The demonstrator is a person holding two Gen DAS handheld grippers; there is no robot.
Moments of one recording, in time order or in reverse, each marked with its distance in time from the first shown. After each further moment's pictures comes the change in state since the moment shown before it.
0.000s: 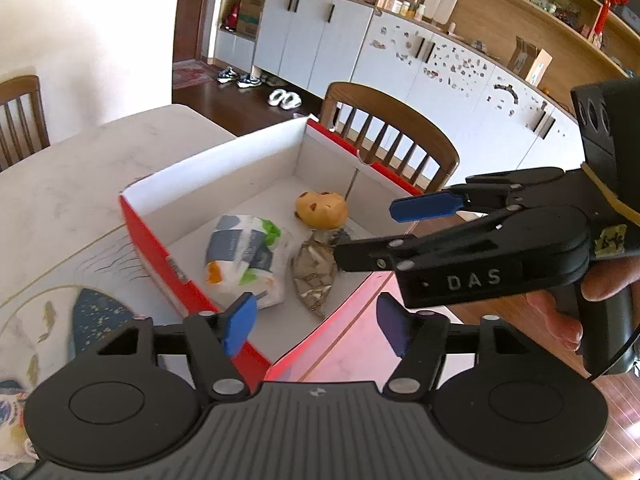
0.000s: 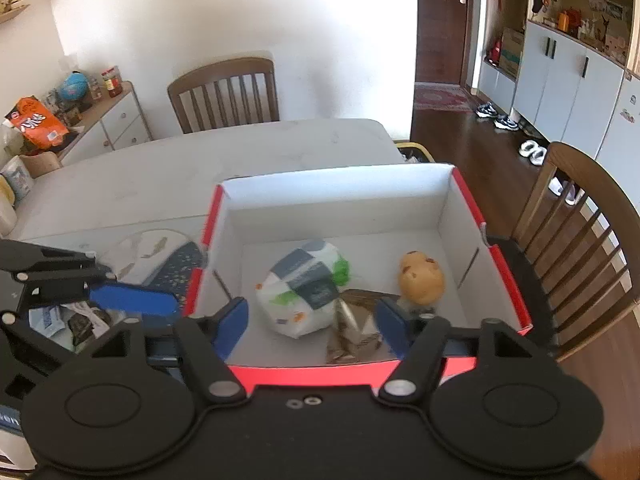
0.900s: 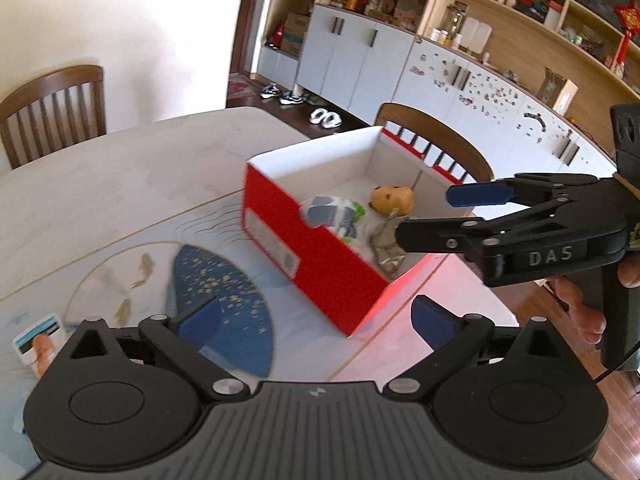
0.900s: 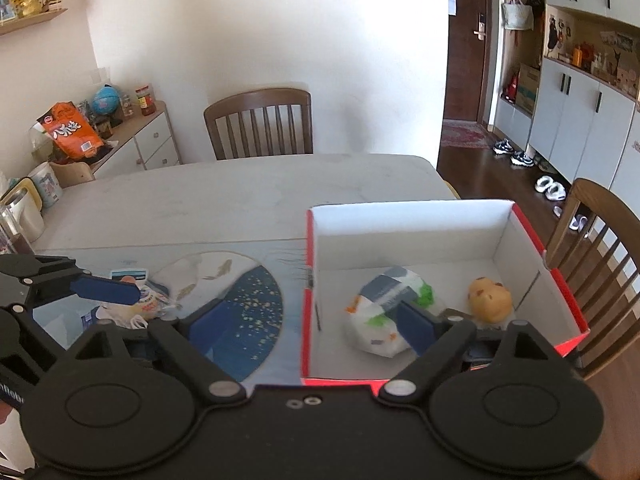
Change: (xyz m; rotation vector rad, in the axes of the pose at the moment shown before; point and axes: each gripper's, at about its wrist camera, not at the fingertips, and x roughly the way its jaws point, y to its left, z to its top) left arm -0.081 0.077 -0.062 -0.074 -0.068 0.082; right arm -0.008 0.090 -0.008 -0.037 -0.109 0.026
